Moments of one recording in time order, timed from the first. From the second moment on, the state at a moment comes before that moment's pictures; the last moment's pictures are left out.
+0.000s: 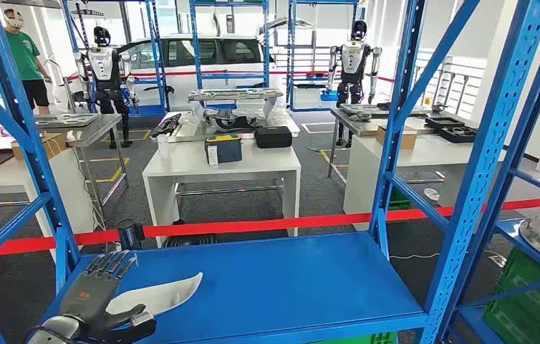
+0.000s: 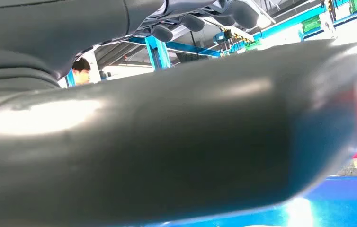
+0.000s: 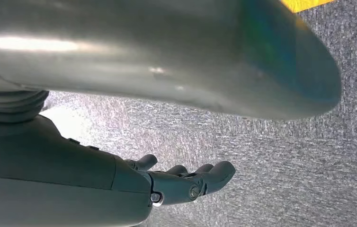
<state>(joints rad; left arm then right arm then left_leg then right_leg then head) -0.87 0.17 -0.32 -0.50 -1.43 0.29 -0.26 -0.10 0.06 -1.05 -0.20 1.31 -0.10 -0.12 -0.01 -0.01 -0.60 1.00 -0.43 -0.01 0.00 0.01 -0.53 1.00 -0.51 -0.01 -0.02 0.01</state>
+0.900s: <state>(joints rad) -0.88 0.15 -0.29 -0.39 -1.44 0.27 -0.20 -0.09 0.06 -1.05 -0.20 1.31 -0.11 -0.12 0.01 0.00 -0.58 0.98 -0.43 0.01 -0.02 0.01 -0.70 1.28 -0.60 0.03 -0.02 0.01</state>
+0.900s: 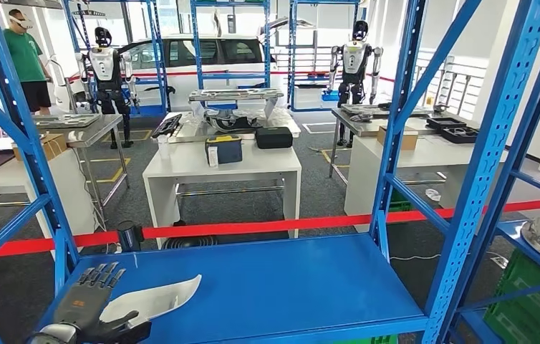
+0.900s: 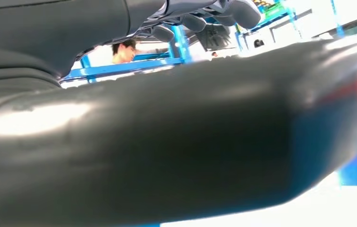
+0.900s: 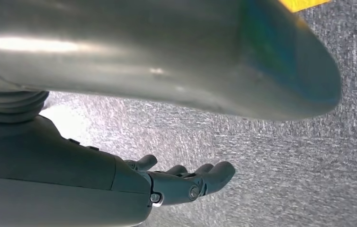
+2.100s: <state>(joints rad) -0.84 0.14 -0.27 -0.40 -1.40 0.33 -0.31 -0.09 0.08 -1.05 -0.20 1.31 -0.10 -0.13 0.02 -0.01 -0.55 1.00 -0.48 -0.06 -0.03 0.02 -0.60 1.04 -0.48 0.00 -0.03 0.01</state>
